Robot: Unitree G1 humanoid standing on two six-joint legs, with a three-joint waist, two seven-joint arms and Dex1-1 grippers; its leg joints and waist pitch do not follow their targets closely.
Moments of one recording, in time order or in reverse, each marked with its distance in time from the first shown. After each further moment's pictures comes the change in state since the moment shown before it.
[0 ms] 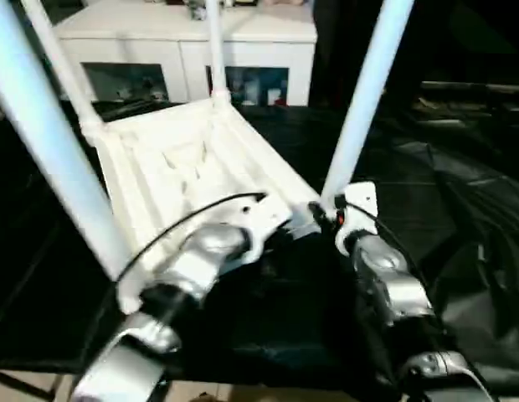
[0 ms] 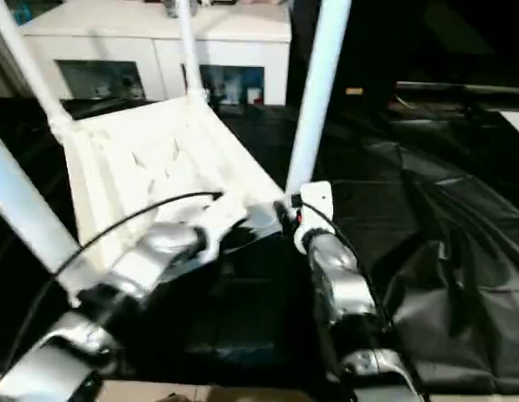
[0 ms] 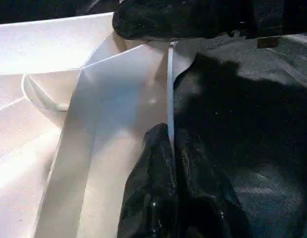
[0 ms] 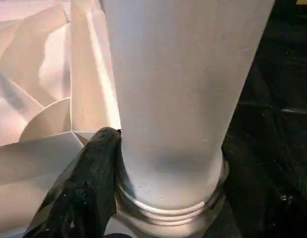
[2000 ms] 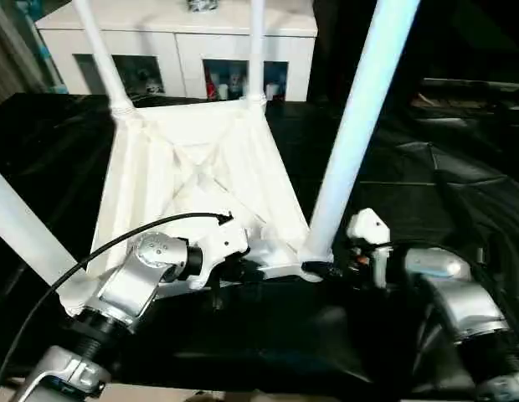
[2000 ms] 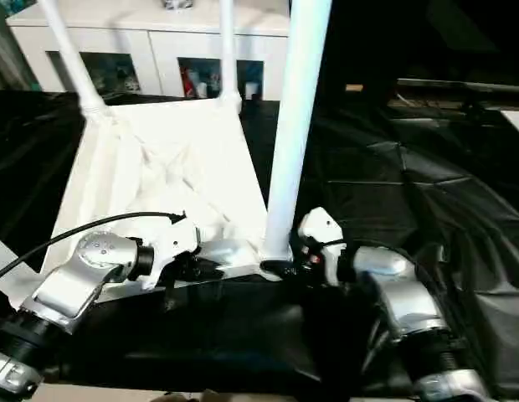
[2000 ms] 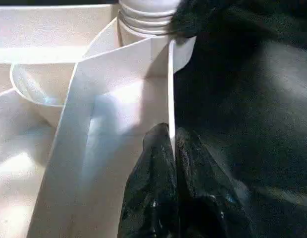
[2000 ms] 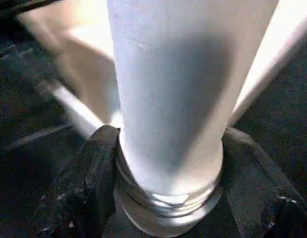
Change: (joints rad) left arm 0.162 0.266 -0.003 -0.265 -0.080 -0.006 -0.327; right arm 0.088 -0.244 0.146 -0.111 0.064 -0.020 0.625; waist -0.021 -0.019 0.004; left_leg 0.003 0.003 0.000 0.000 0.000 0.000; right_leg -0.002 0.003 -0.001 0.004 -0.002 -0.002
